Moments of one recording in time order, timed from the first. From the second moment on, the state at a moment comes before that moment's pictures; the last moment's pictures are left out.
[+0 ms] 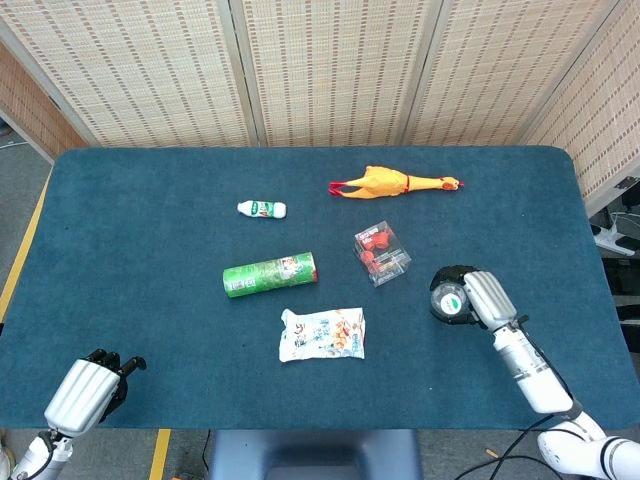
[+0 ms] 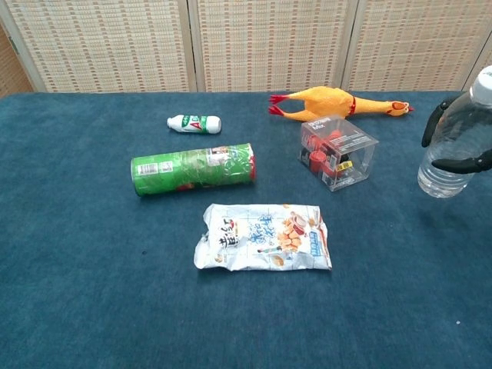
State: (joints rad) left arm -0.14 -1.22 0.10 -1.51 1.83 1.53 0.18; right arm 0.47 -1.39 0.05 -1.30 -1.50 1.21 0.52
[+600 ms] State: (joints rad) left arm -0.14 -1.23 0.10 -1.51 1.83 1.52 0.19; right arm 0.45 -1.35 0.06 -1.36 -1.53 1.24 0.74
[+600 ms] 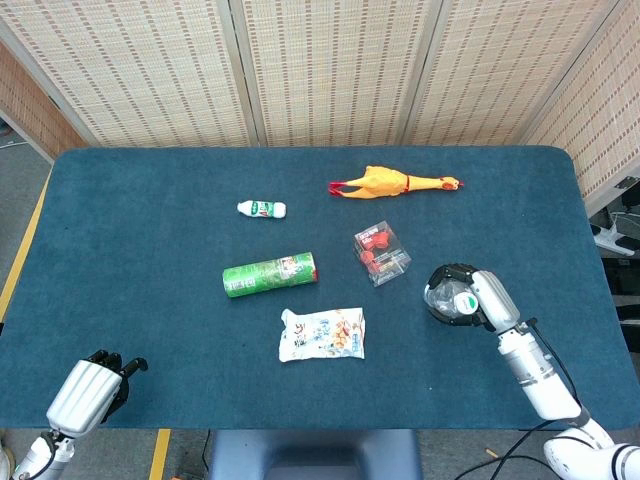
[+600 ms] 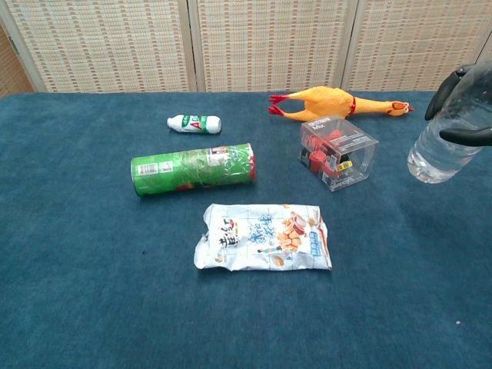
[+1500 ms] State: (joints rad) left arm -0.15 -1.23 0.10 -1.51 1.83 1.51 0.19; right arm 0.48 -1.51 0.09 -1.06 -1.45 1.08 0.97
